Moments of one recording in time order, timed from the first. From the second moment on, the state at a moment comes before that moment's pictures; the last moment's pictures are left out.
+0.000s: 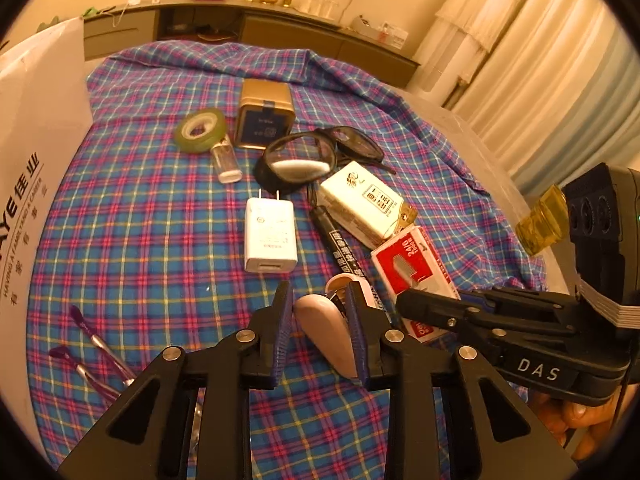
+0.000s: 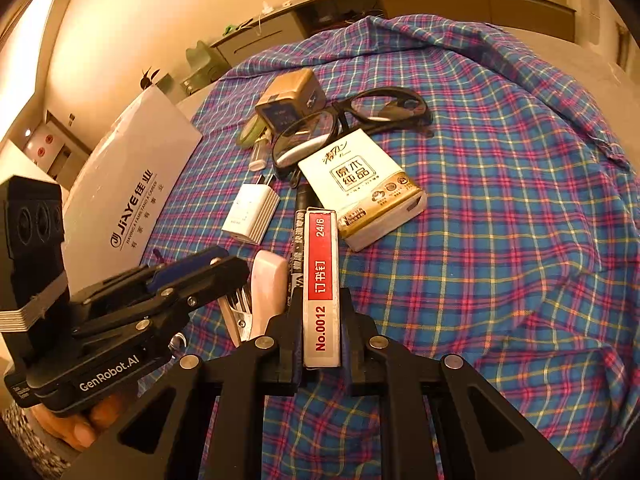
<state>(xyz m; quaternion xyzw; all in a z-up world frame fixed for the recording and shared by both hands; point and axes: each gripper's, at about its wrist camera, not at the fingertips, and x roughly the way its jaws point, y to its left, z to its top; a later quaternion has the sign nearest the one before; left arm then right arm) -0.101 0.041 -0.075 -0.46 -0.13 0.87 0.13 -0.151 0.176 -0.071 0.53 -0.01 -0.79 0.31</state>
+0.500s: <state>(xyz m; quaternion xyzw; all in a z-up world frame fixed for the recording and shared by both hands) -0.088 0.091 -0.083 -0.47 -0.07 0.86 0.18 -0.159 0.215 -0.085 0.55 -0.08 -0.78 0.29</state>
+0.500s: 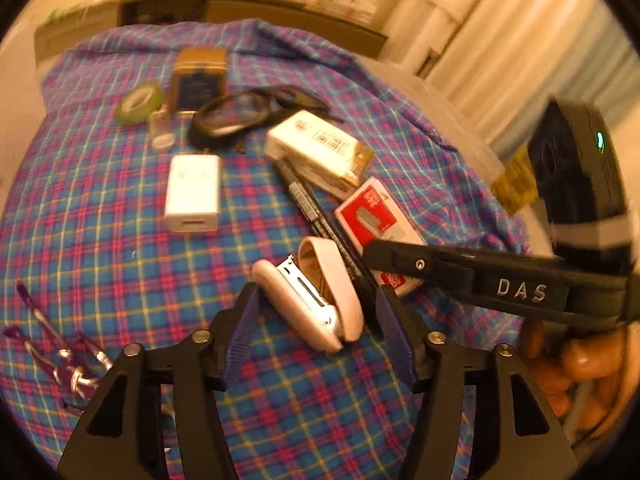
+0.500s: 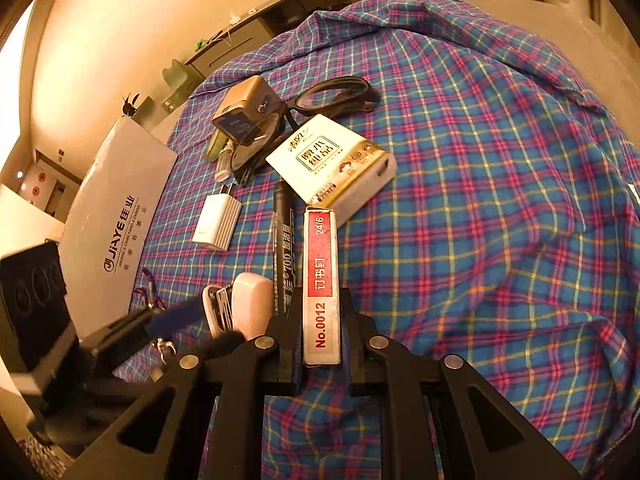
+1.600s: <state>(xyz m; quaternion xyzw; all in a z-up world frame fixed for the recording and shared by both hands) -0.048 0.032 -0.022 -0.39 -0.06 0.91 0.14 -0.120 0.175 -0.043 0.49 -0.03 -0.80 0.34</state>
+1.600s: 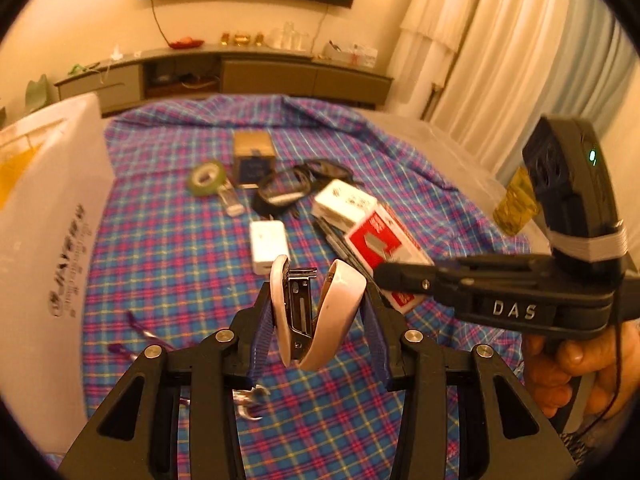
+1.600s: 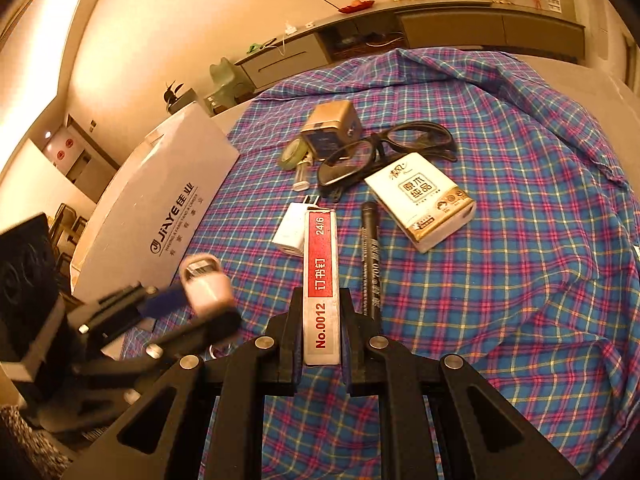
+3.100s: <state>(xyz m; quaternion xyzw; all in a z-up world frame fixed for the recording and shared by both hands) -0.016 -0.204 0.063 -0.27 -0.24 0.93 -0.02 -0.044 -0.068 0.084 0.37 0.12 -0.81 0.45</state>
